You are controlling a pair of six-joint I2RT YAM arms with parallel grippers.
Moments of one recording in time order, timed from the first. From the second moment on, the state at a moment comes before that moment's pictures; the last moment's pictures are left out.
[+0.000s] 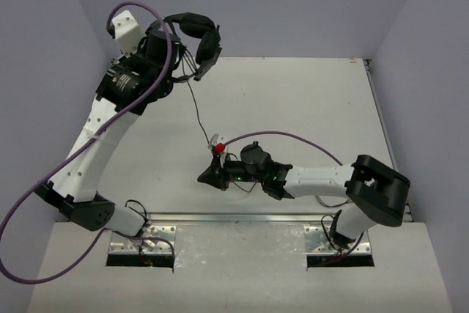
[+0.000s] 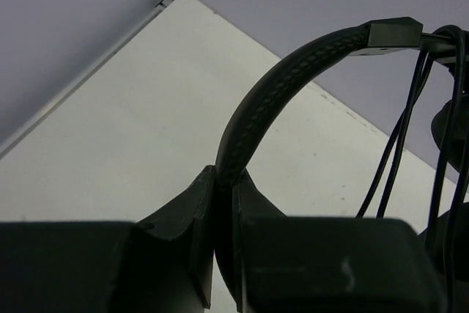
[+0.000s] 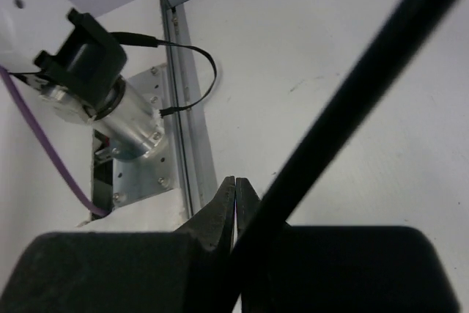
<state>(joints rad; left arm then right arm) -0.51 1.42 1.93 -1.08 -0.95 -0.78 1.05 1.58 0.67 0.69 -0.32 0.23</state>
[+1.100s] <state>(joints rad) -0.44 1.38 0.97 -0.52 -0.66 -0.81 1.12 1.28 1.33 -0.45 0.03 -0.37</state>
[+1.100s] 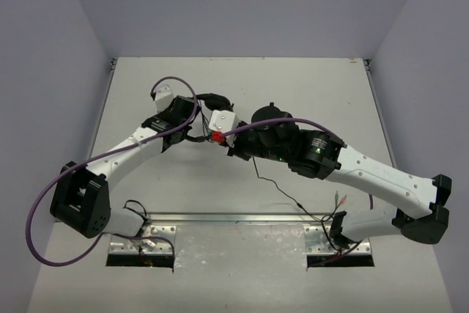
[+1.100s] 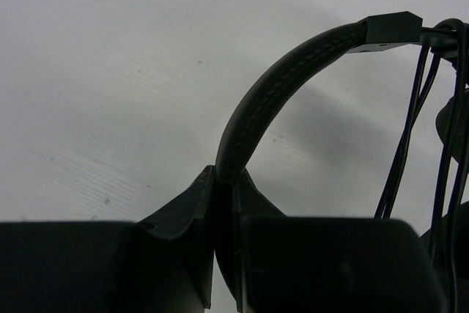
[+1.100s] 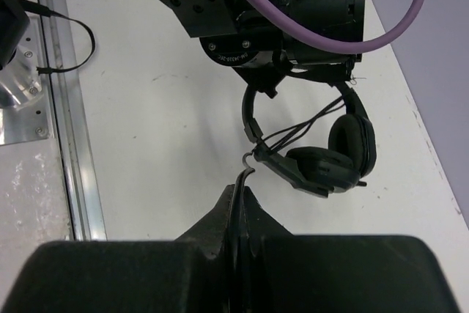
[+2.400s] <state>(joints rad) -0.78 0.81 0.79 -0.50 -0.11 -0.46 0.70 1.57 1.60 -0.51 0.01 -0.49</state>
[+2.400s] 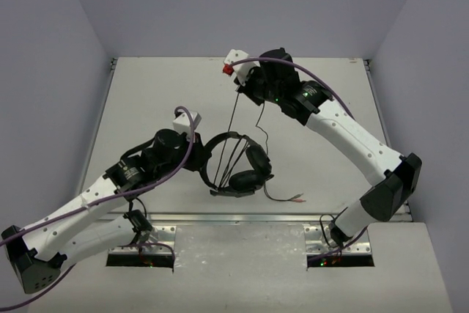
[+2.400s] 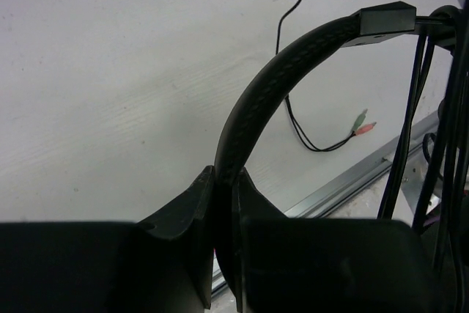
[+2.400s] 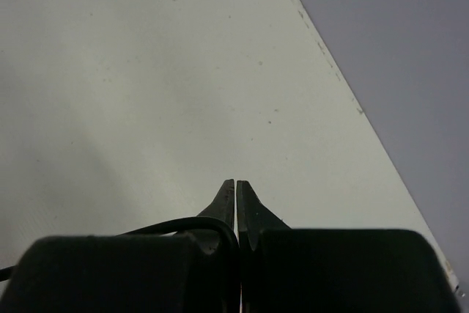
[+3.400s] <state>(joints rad) -0.80 0.76 0.77 -0.44 -0.06 -0.38 0.61 1.59 1.51 -0.48 -0.14 -0.41</state>
